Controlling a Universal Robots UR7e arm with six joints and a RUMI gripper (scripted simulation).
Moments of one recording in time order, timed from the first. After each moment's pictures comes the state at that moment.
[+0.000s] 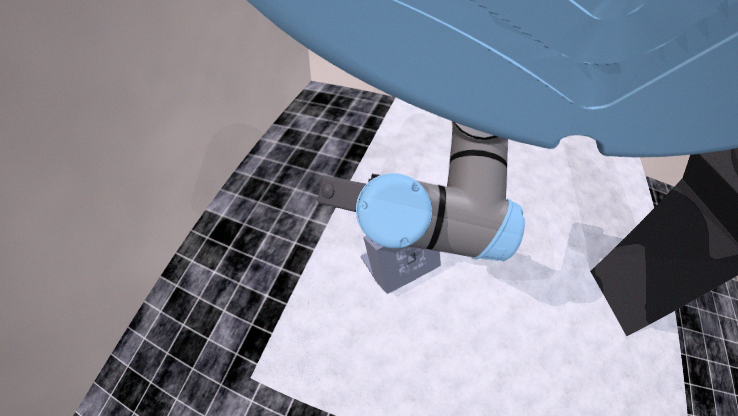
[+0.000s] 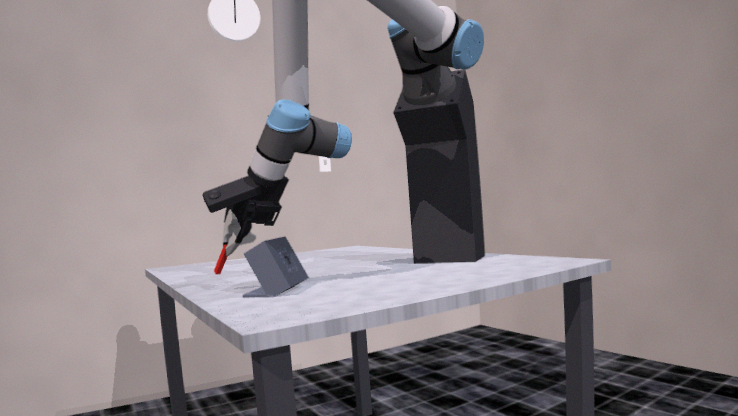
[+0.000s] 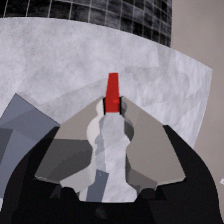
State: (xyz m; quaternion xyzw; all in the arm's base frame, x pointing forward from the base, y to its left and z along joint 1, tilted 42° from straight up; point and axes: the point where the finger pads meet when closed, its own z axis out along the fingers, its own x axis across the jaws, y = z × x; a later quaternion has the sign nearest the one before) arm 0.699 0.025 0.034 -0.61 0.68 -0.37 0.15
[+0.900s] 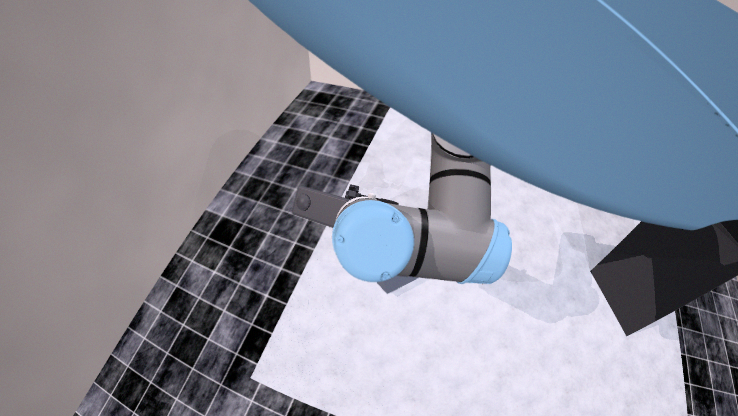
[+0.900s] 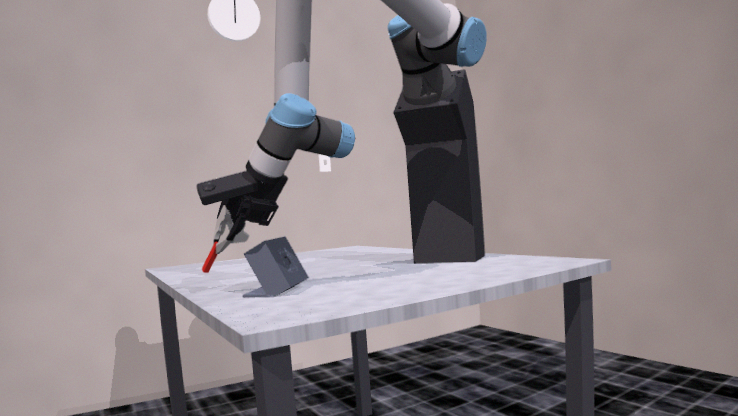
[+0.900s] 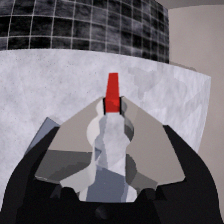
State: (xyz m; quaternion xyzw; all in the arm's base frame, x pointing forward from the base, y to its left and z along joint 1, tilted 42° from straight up) arm 0.715 0.058 0.076 -0.58 0.69 -0.40 0.18
